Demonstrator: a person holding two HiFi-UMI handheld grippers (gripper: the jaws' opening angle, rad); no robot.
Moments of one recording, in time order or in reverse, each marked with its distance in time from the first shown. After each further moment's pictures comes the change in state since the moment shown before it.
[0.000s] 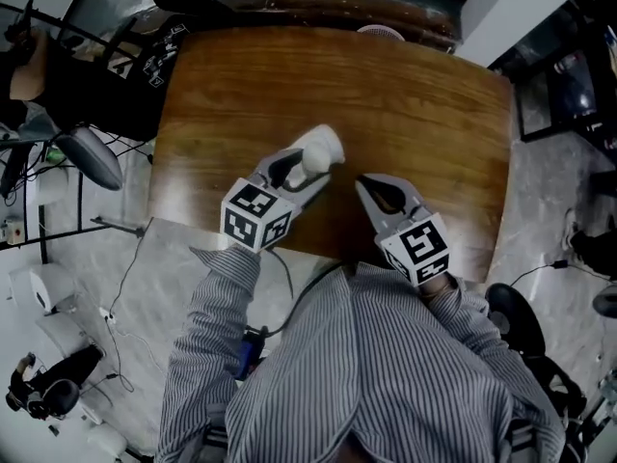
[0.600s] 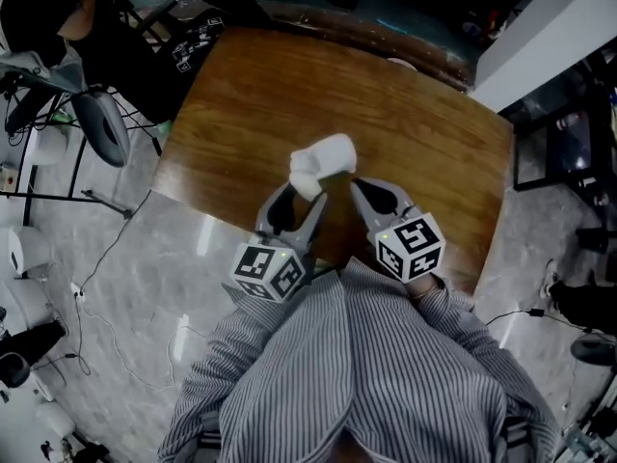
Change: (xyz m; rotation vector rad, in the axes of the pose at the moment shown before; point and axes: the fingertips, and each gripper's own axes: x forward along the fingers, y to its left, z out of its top) left arm -0.099 -0.017 0.004 -0.348 -0.566 0.364; right arm 0.027 0.032 0.021 0.052 -0.002 0.086
